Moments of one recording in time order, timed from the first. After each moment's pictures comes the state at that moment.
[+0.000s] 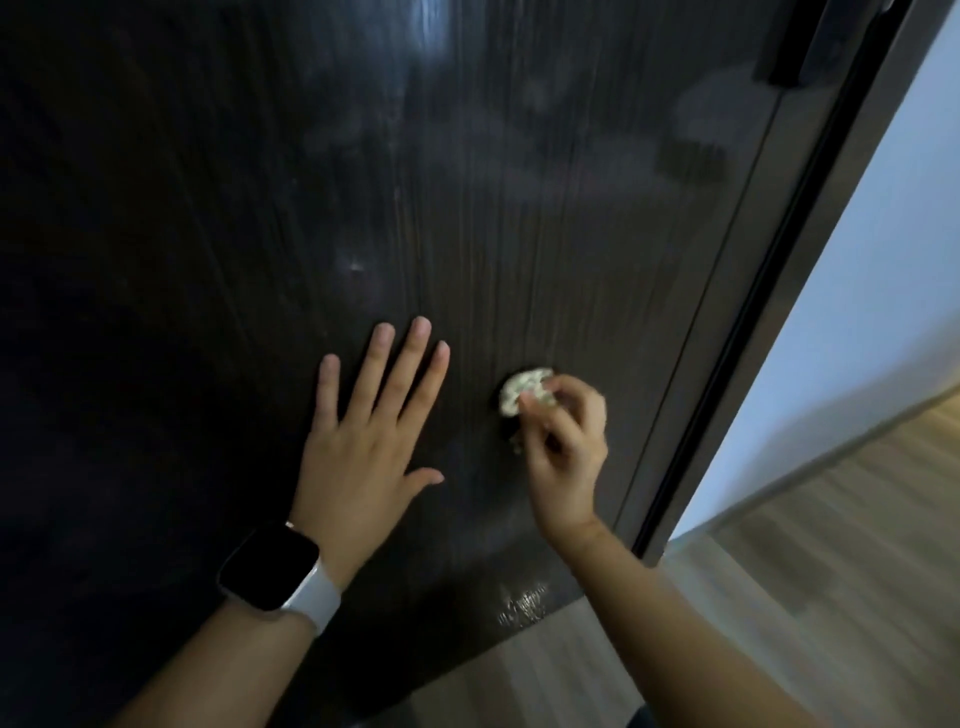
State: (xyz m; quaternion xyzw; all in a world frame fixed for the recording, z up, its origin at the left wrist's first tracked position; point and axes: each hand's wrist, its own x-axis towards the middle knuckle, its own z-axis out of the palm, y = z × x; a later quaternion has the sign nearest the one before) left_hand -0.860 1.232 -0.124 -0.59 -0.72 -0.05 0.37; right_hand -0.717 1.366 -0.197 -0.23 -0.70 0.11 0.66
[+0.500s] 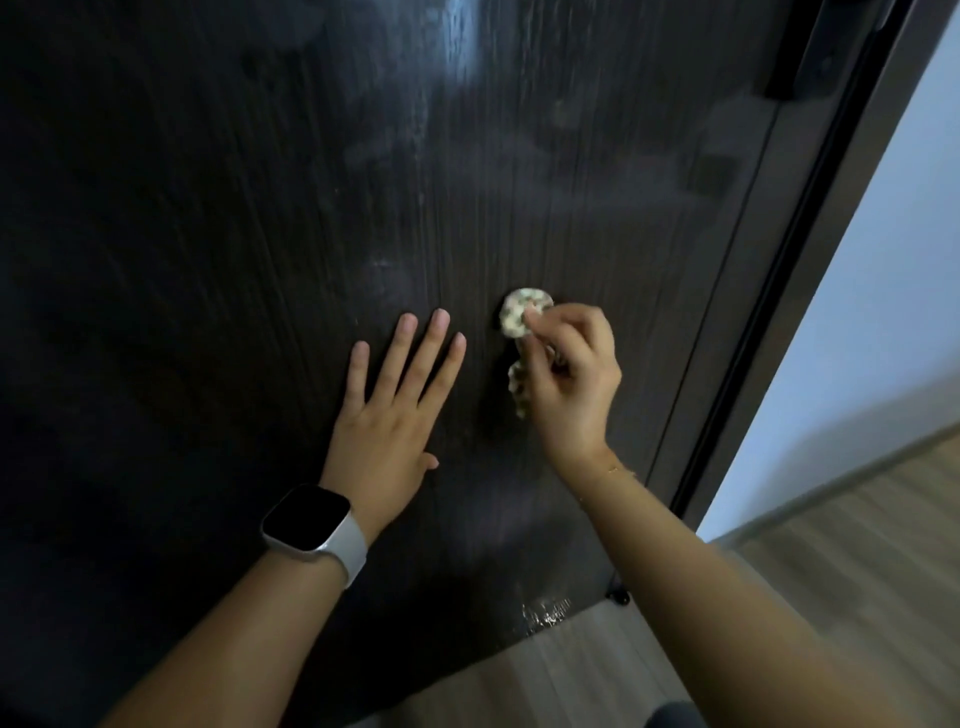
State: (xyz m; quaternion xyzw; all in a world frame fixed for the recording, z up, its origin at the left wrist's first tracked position) left_hand -0.860 1.231 -0.122 -0.56 -0.74 0.00 0.36; right_hand -0.725 1.363 -0.122 -0.20 -0.70 0.10 0.68
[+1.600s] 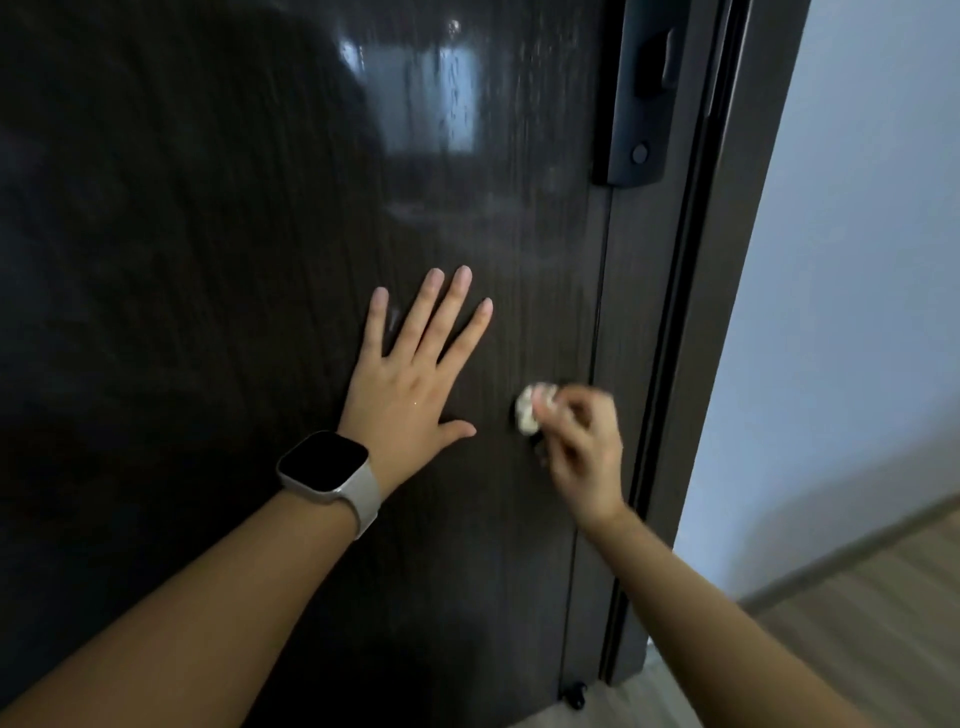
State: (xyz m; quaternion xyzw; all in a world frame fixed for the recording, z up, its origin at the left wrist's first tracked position) left_hand -0.764 1.375 -0.052 -0.55 -0.69 0.01 0.47; right_hand -0.609 1.516 -0.164 -0.18 -0.76 -0.03 0.62
